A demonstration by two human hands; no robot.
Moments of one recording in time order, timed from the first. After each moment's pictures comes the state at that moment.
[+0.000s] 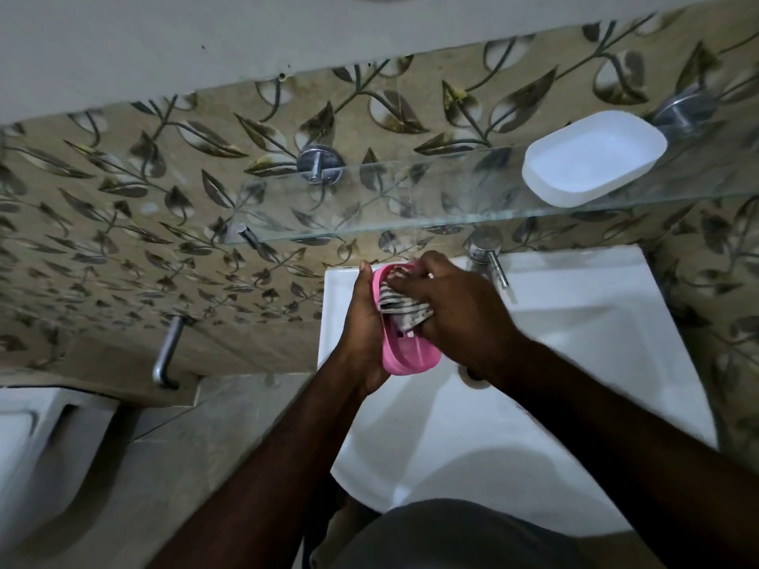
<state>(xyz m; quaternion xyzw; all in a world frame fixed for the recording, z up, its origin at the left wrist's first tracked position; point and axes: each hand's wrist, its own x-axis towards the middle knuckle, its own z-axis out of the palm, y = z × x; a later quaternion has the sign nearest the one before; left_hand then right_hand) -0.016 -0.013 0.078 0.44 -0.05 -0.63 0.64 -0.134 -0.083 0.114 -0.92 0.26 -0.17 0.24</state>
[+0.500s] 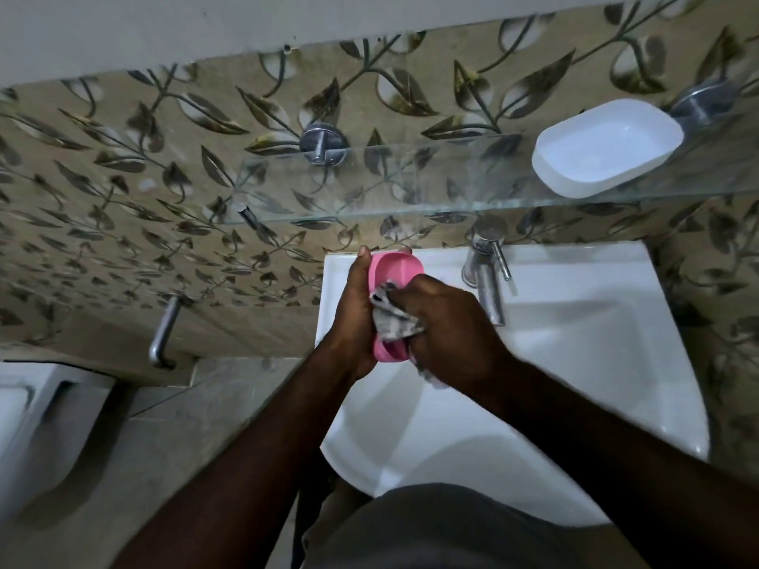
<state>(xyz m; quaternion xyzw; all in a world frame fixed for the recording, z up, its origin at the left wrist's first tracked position) -0.008 -0.011 0.072 0.49 -0.06 -0.62 0.61 -0.136 -0.055 0.101 -0.90 0.22 -0.19 0.32</state>
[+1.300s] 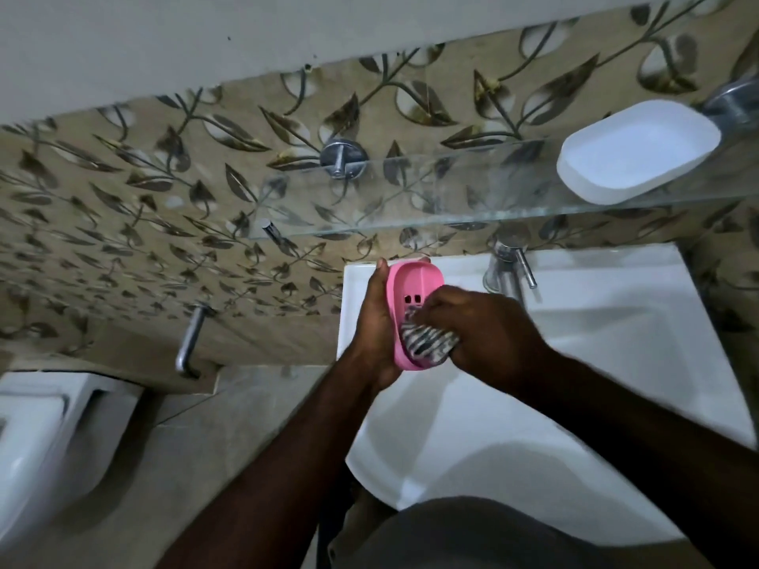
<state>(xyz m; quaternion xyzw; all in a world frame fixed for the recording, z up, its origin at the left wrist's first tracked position) -0.004 -0.012 0.075 0.46 -0.02 -0.62 0.63 -0.141 -0.078 0.093 -0.93 0.19 -0.16 0.26</state>
